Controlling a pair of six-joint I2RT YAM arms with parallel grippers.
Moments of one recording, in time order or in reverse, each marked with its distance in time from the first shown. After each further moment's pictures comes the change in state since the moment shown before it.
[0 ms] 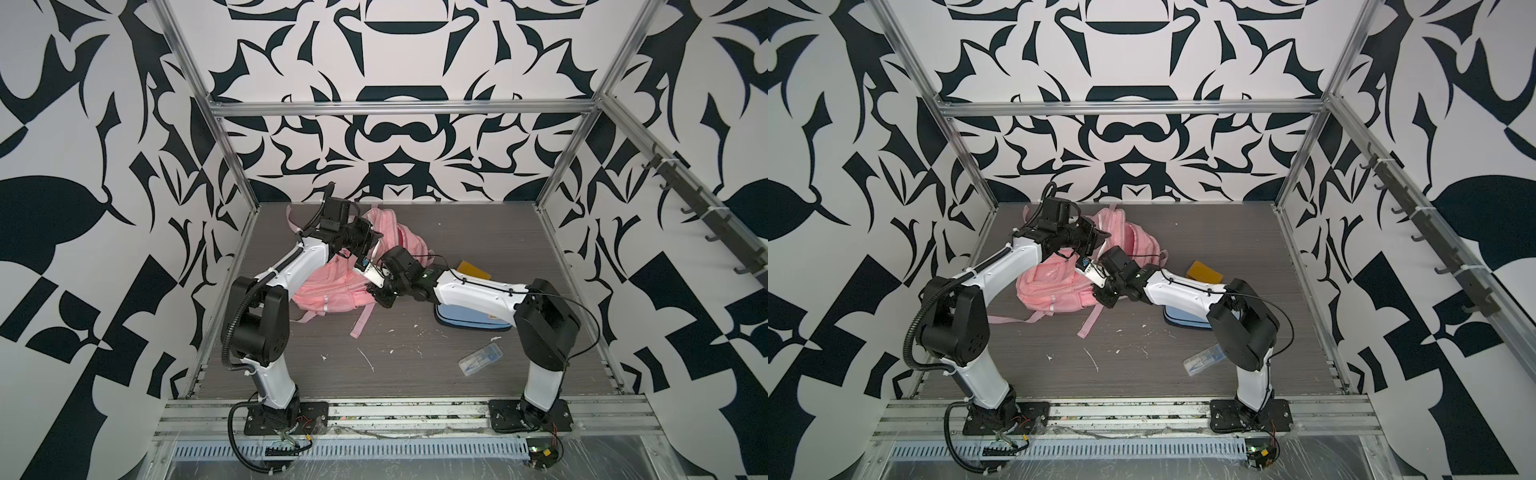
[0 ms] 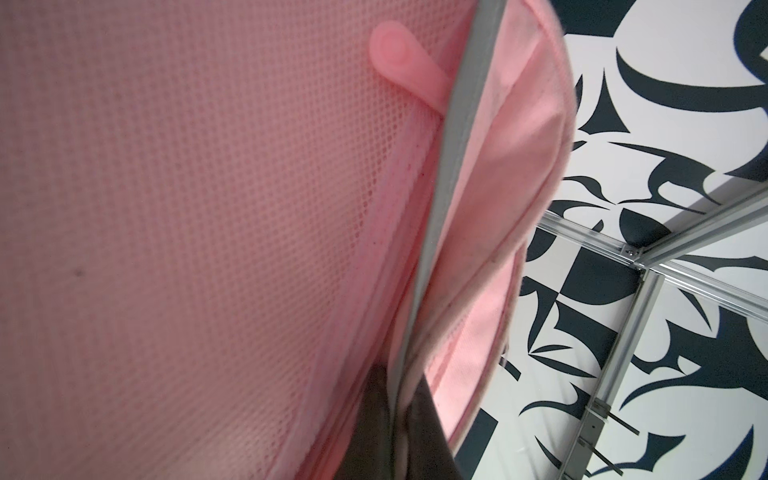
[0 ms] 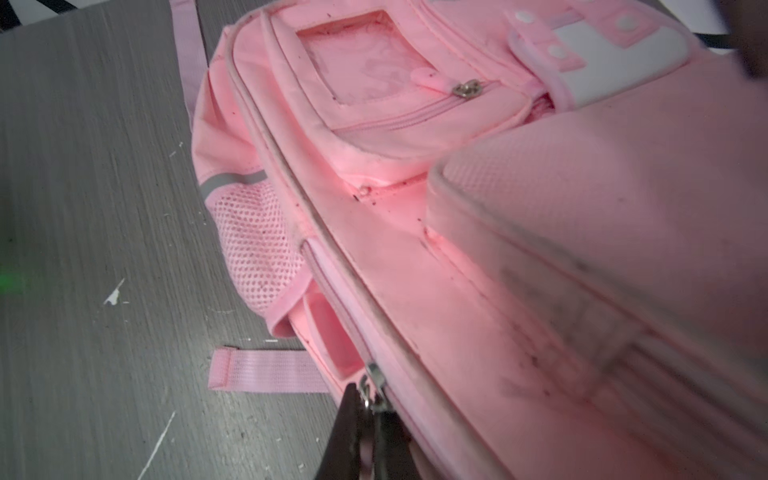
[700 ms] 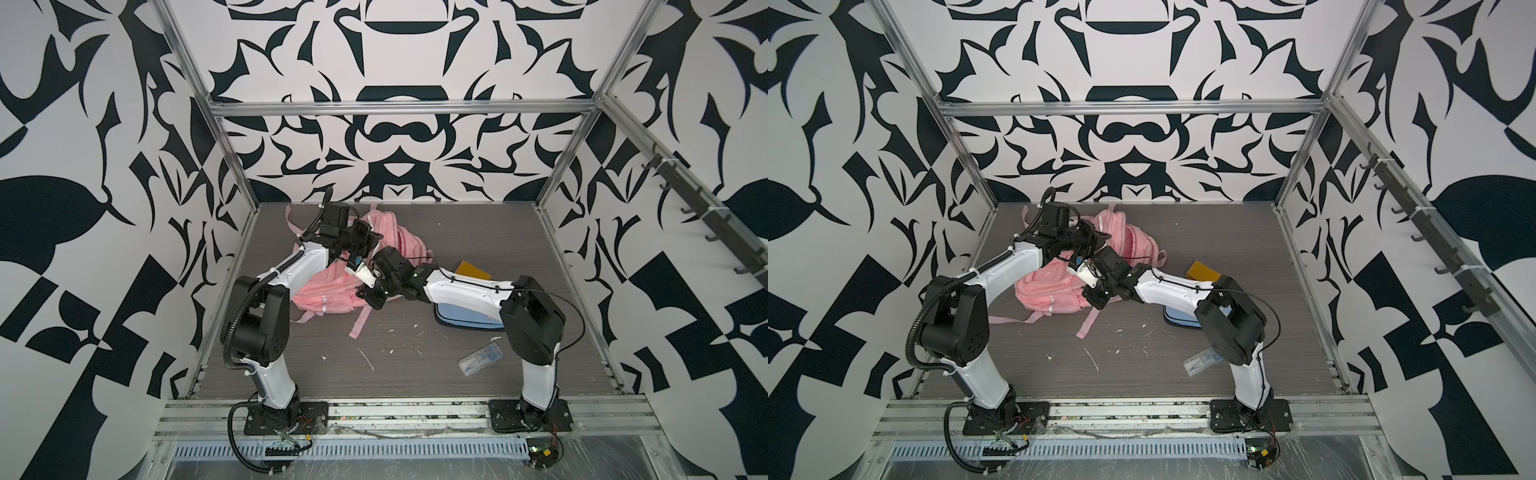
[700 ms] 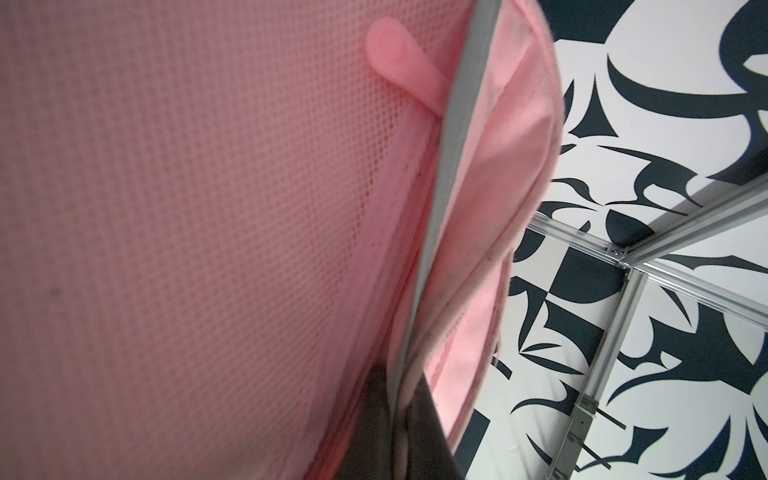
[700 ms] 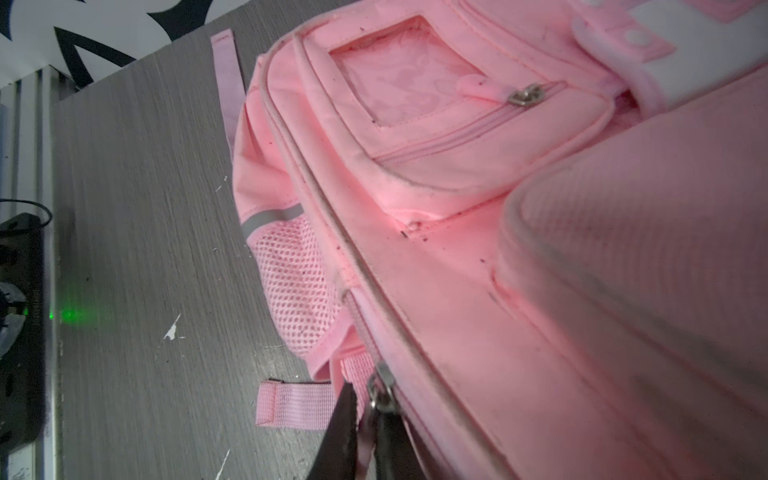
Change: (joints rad) left arm 0.005 -0.002 -0.071 0.126 0.007 -0.026; right arm 0.020 0.064 0.077 -0.006 -0.087 0.118
